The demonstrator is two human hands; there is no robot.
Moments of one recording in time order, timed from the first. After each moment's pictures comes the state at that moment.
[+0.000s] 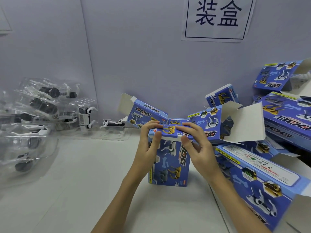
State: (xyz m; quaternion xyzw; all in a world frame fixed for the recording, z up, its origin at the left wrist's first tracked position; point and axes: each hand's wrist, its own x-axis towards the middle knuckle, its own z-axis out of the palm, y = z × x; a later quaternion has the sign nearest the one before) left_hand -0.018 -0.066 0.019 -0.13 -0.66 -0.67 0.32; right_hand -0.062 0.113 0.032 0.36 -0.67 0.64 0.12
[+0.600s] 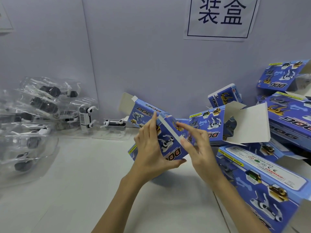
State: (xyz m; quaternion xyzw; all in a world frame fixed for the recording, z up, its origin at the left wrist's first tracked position) left_hand -0.011 -0.063 0.022 -0.08 -0.85 -0.31 0.41; right_hand -0.050 0.107 0.036 0.33 -0.68 0.65 0.09
